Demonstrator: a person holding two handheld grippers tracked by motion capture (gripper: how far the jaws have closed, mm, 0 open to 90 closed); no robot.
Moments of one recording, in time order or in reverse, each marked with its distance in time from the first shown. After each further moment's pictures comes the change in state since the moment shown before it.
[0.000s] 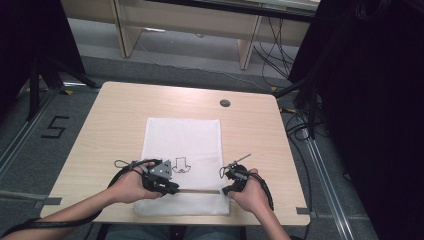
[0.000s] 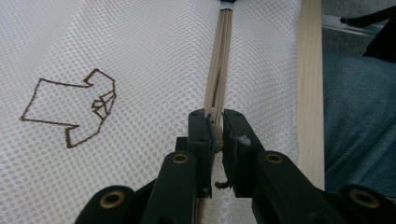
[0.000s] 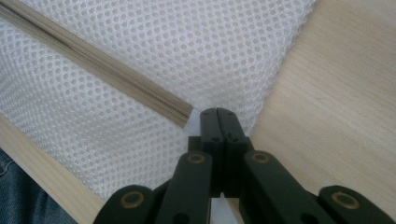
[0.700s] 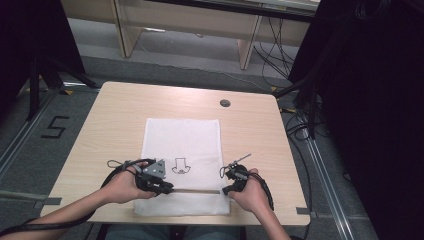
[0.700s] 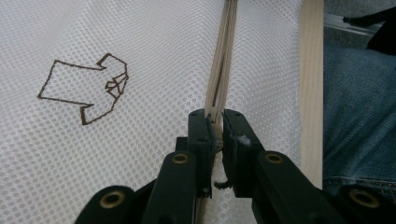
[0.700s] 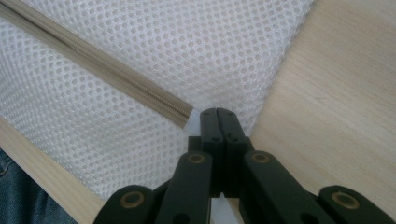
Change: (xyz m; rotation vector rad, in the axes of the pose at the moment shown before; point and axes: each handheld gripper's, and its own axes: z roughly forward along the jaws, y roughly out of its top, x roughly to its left) left arm 0.002 -0.012 -0.013 0.005 0.017 -0.029; right arm 0.000 0.000 -0.001 0.016 0.002 0.008
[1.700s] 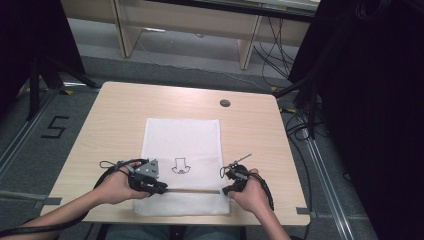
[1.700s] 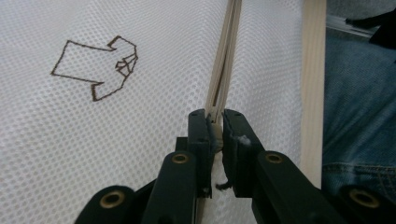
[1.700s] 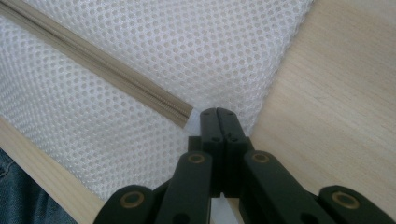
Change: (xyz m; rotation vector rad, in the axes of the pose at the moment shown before) left arm 0.004 -0.013 -0.011 -0.007 -0.004 -0.021; right arm 0.000 0.000 0.000 -0.007 0.003 0.009
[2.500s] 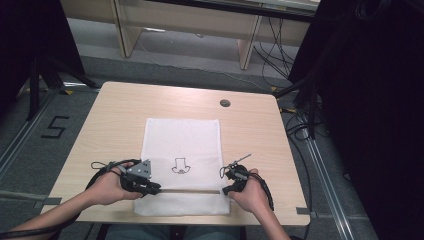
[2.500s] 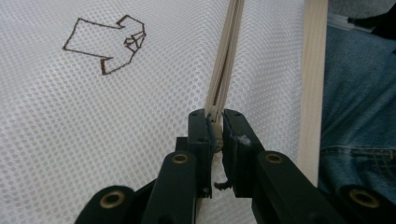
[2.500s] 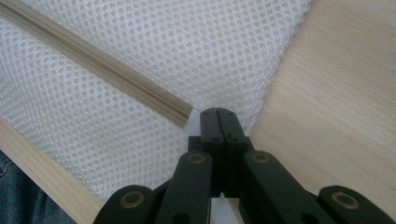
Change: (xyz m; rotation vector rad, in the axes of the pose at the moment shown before) left arm 0.002 -0.015 -0.014 0.024 0.021 -0.021; right arm 0.001 0.000 0.000 -0.003 -0.005 -0.008
